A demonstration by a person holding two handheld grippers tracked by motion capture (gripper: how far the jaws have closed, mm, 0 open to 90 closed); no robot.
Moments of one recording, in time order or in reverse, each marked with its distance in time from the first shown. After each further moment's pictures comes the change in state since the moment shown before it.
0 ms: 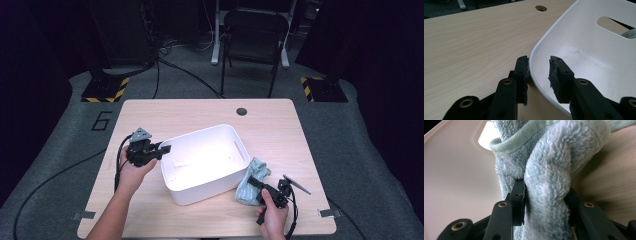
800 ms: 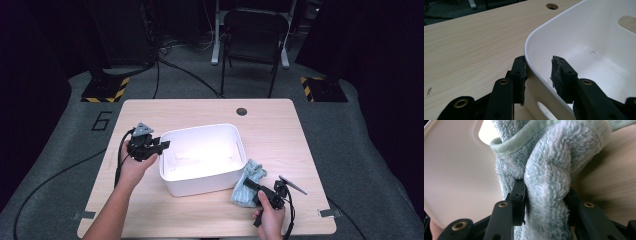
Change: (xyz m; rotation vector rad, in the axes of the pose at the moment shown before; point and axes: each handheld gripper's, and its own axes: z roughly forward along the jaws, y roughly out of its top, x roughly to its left) left arm 0.003 0.011 0.005 0.043 0.075 0.033; right arm 0.005 -0.009 0.005 0.026 0.023 0.000
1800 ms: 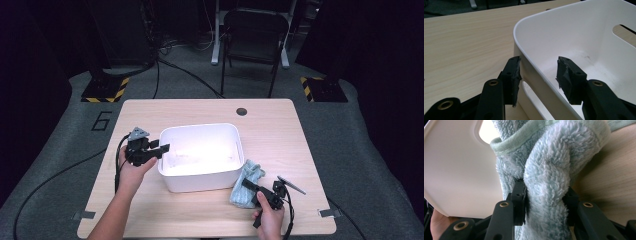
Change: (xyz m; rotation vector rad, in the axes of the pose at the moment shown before) left arm 0.002 -0.008 -0.003 -0.058 -0.008 -0.089; right arm 0.000 -0.003 0.002 0.018 0.007 -0.037
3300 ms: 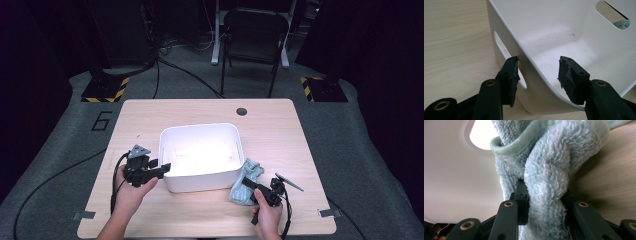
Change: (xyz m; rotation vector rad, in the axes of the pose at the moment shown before) left arm -0.047 -0.027 -0.039 0.111 0.026 -0.068; right arm 0.003 0.004 0.009 0.009 -0.058 -0.005
